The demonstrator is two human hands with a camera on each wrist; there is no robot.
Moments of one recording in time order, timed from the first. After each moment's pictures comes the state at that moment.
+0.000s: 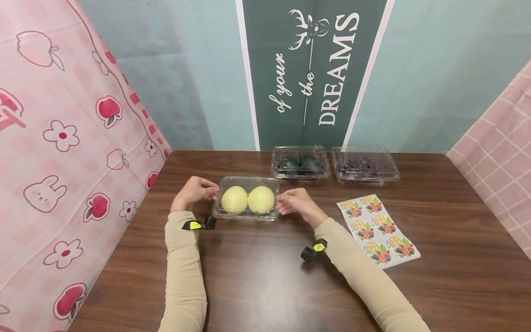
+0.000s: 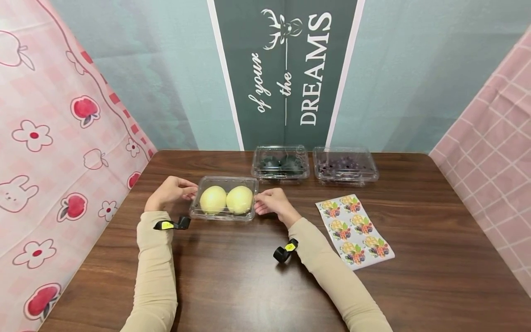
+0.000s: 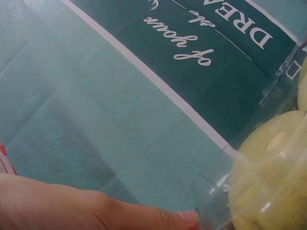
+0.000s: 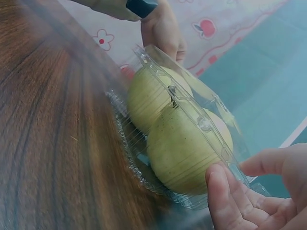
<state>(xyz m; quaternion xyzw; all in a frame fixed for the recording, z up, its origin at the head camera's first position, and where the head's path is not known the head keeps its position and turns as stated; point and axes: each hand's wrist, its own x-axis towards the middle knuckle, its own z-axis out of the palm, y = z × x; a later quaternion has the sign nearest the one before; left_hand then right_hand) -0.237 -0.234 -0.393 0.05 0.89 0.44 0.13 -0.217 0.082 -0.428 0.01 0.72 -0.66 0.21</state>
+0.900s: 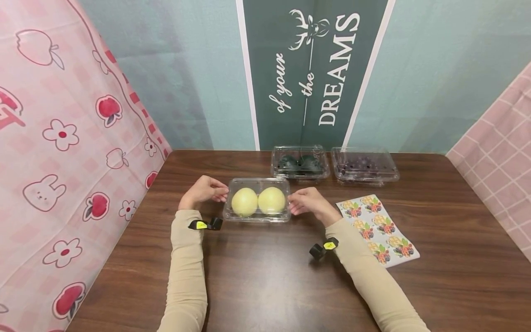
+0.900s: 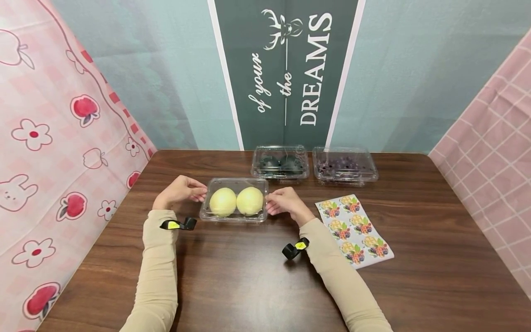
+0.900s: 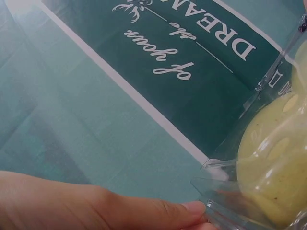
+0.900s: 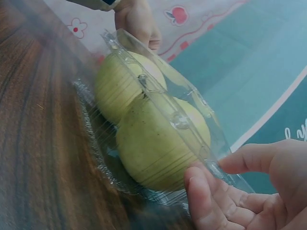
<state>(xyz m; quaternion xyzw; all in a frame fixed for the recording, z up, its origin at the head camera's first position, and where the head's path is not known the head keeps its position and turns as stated) -0.240 -0.213 -0.391 0.08 0.87 0.46 0.18 -0.218 0.116 -0.423 -0.02 0.74 -0.63 0.24</state>
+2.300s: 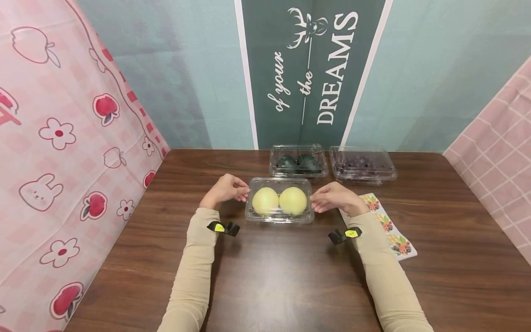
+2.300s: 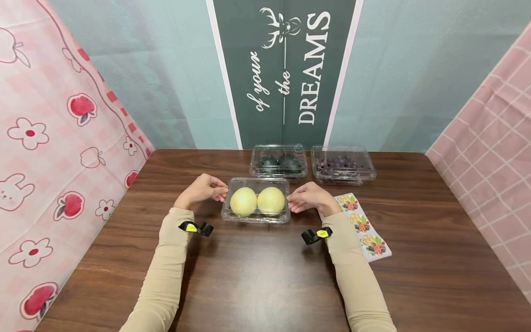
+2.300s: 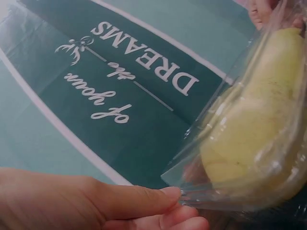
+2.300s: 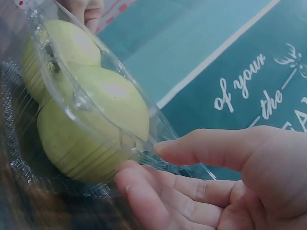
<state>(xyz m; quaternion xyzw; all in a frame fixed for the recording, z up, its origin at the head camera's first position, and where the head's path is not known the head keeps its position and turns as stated) -0.244 -0.153 -0.395 0.12 0.86 0.46 0.18 -0.226 0.190 -0.410 -0.06 0.77 -0.56 0.30</state>
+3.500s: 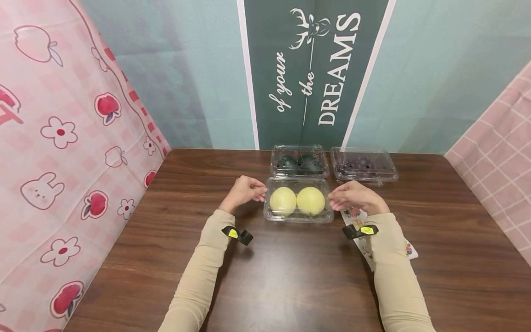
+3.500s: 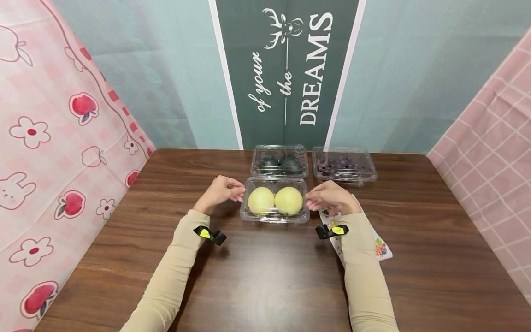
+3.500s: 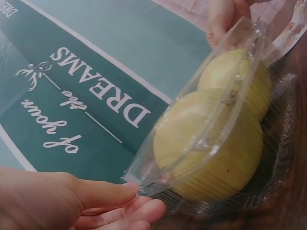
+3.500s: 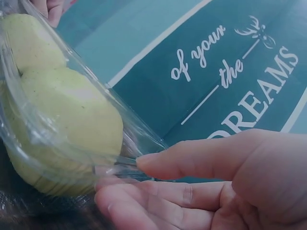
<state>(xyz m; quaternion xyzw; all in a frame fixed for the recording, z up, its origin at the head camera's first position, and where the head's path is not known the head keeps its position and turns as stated) -0.239 -0.108 -0.408 0.11 0.85 0.50 0.13 -0.226 0.231 -0.398 -0.04 0.79 -0.53 0.30</state>
